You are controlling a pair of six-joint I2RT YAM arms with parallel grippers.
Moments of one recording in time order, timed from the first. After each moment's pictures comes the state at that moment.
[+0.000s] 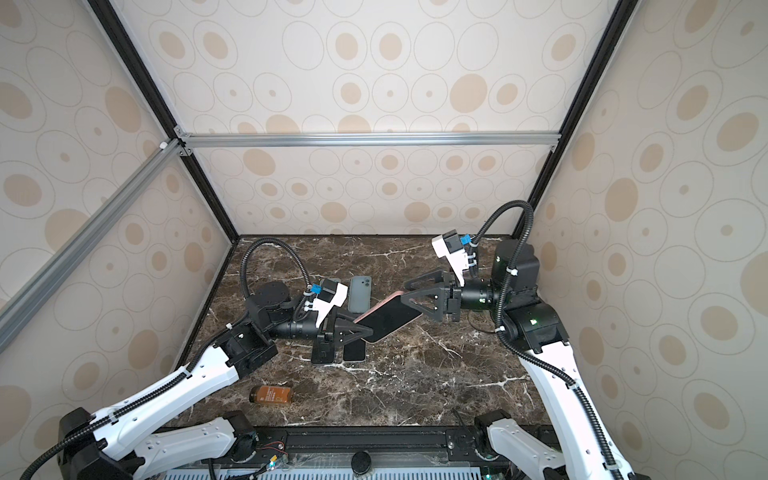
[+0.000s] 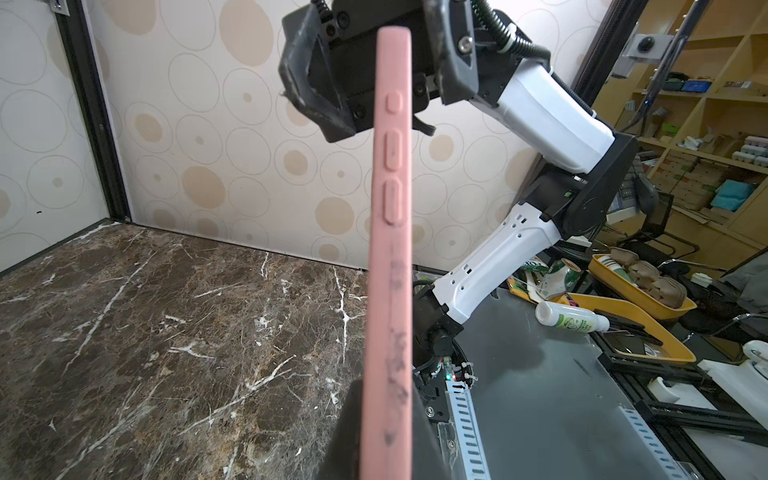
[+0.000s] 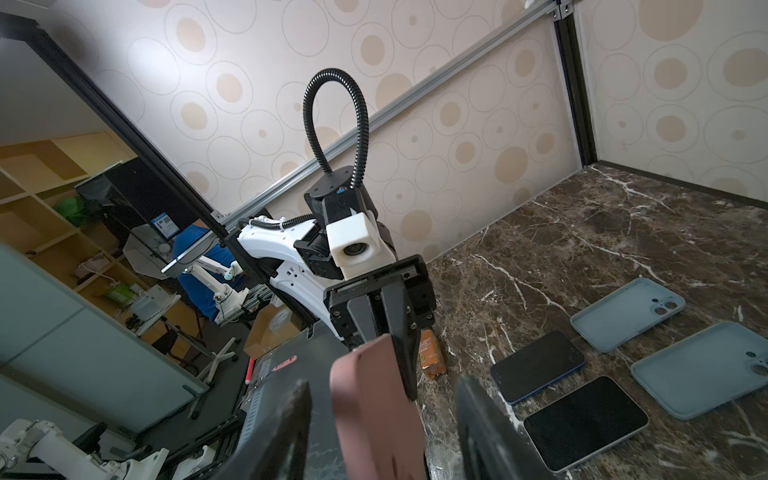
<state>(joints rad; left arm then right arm) -0.75 1.06 0.88 0.10 0.84 -0.15 0.26 0.99 1.26 -0.47 -1.21 0.34</state>
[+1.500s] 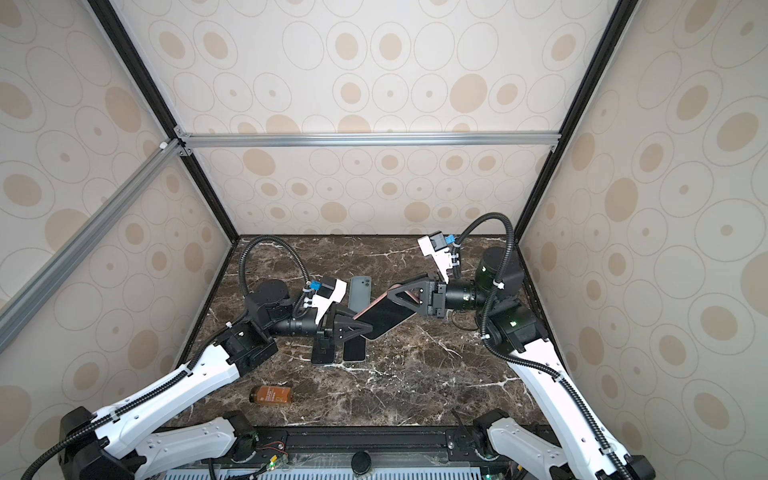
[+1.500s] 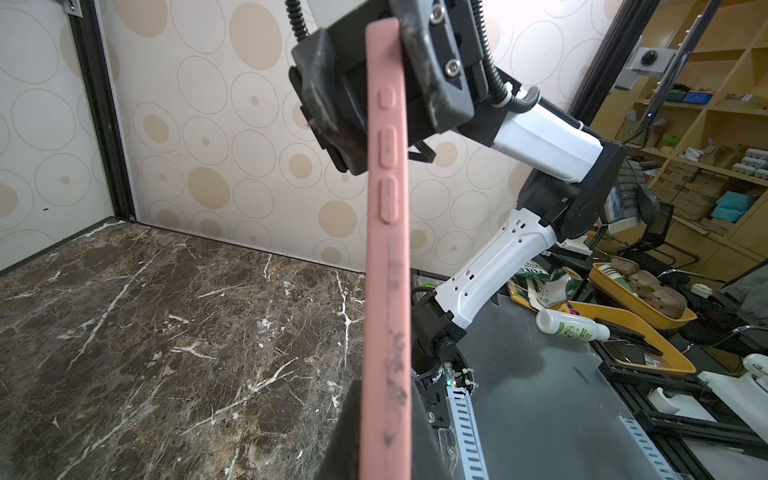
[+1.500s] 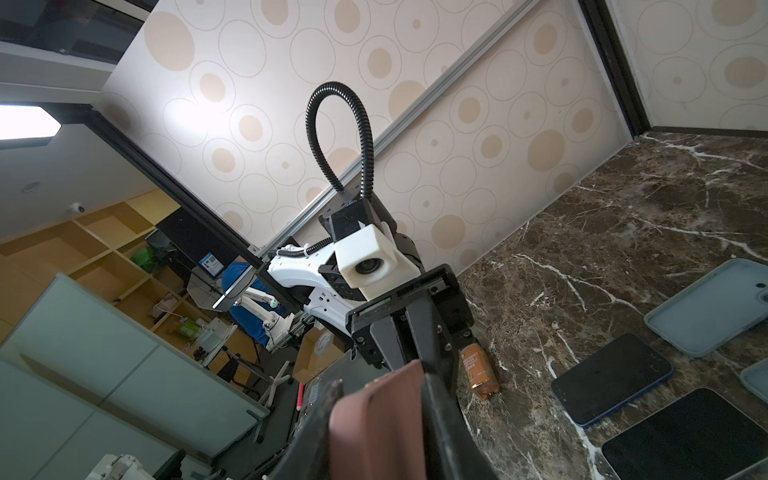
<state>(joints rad) -0.75 1.07 0.89 0.11 0.83 -0.17 0.38 1.00 1.14 -0.15 -1.12 0.69</state>
